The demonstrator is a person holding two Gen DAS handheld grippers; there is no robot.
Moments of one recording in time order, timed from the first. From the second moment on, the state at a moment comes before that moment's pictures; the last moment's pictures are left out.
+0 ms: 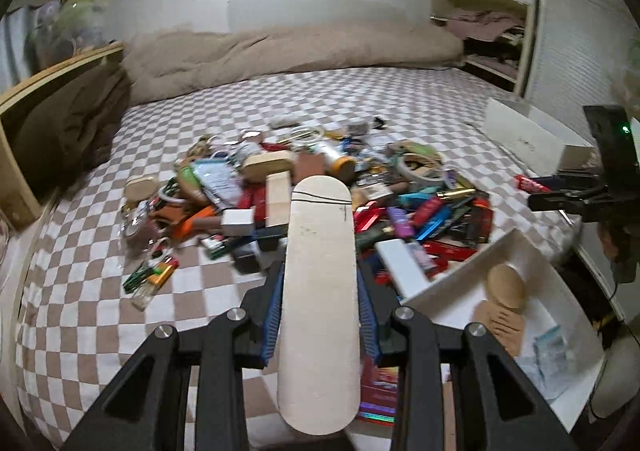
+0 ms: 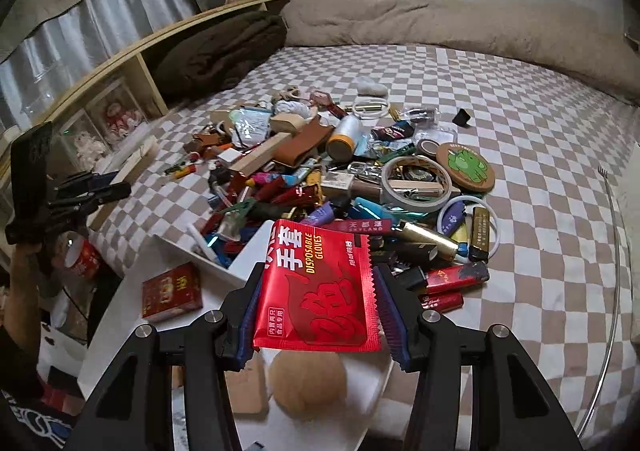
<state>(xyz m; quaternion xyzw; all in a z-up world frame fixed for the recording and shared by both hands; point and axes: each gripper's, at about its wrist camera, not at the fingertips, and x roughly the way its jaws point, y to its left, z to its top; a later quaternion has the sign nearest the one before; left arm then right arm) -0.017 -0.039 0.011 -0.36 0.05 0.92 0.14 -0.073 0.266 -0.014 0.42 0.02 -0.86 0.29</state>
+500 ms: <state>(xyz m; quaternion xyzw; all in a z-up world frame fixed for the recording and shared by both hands) 0.025 0.013 -0.004 -0.38 0.06 0.89 0.23 -0.025 0.257 -0.055 0.47 0.06 -0.83 0.30</state>
